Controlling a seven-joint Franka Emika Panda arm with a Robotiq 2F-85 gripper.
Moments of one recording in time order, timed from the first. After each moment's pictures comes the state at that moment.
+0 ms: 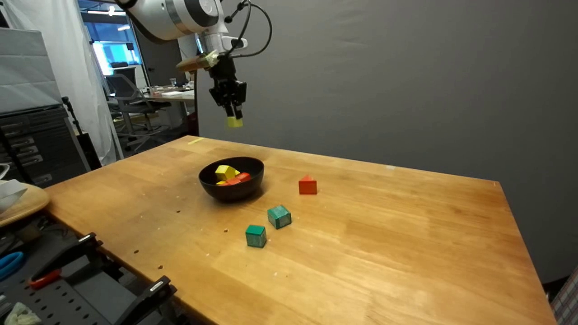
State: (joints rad) arm 0.26 0.41 -0.03 -1.83 -0.17 2.25 0.36
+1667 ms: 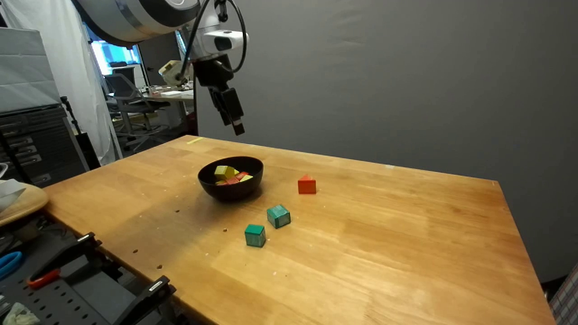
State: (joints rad) arm 0.11 0.02 -0.08 -2.46 -0.15 2.66 0.65
